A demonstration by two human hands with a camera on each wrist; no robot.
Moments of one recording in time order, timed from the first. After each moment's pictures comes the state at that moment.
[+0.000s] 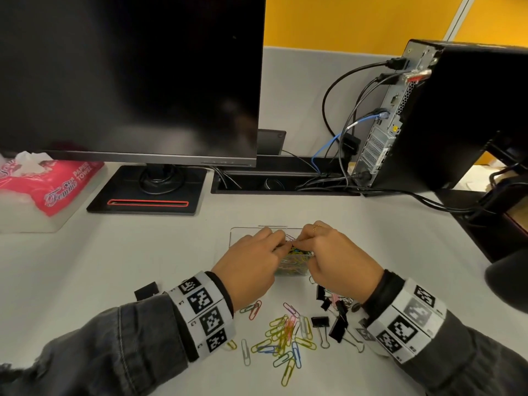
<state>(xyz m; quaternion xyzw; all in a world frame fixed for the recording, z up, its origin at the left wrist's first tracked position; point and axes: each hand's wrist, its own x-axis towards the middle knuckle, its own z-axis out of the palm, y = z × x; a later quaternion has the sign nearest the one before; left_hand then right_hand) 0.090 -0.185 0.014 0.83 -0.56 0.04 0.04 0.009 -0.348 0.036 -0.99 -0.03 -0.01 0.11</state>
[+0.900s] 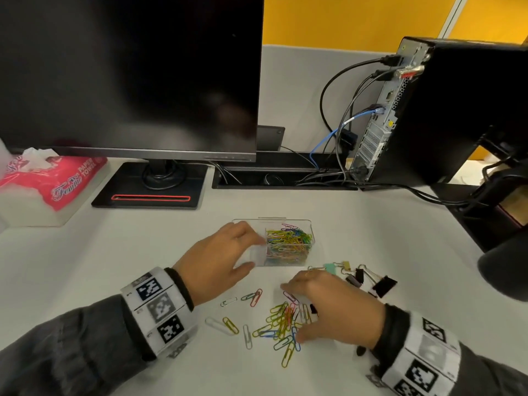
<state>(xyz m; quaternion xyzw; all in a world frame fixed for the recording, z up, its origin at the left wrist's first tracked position) 0.097 -0.129 0.017 0.83 -0.52 0.01 0.20 -0.041 -0.316 0.016 -0.98 -0.06 0.16 0.13</state>
